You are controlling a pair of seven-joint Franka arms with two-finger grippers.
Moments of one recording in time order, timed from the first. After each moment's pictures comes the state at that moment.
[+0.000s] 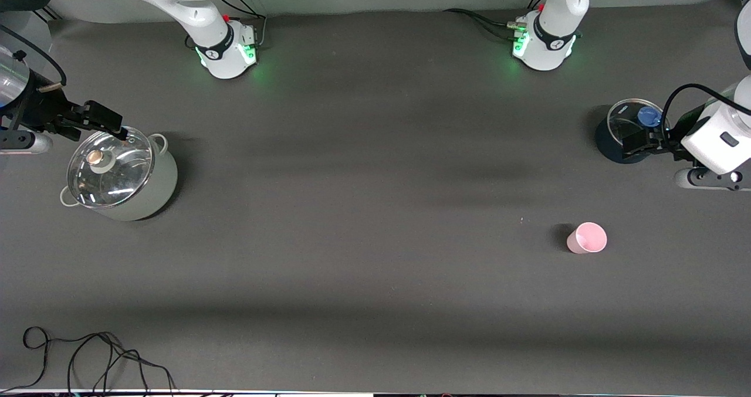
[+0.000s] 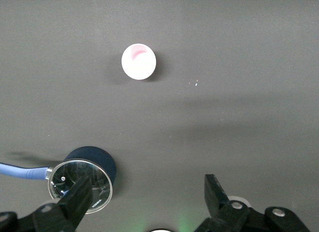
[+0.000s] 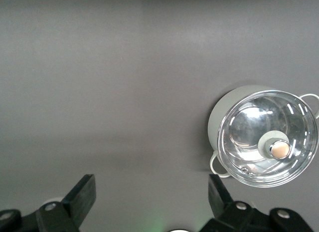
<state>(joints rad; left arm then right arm) -0.06 0.09 0.03 -1.58 -0.01 1.54 0.01 -0.01 -0.08 0.03 -1.68 0.03 1.56 0.07</state>
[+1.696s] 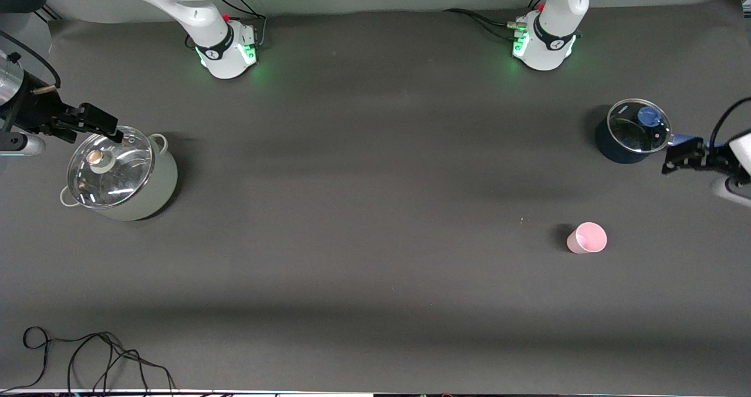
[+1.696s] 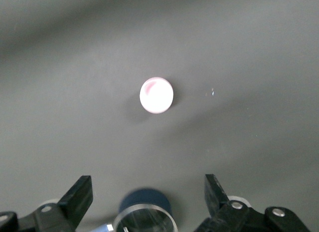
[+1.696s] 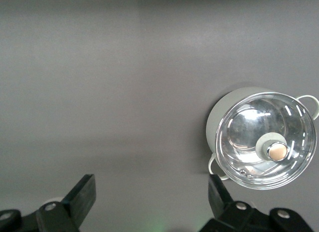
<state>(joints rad) 0.04 0.23 0.05 -1.44 -0.07 1.62 0.57 -0.01 -0.07 0.02 -1.68 0.03 1.57 0.07</state>
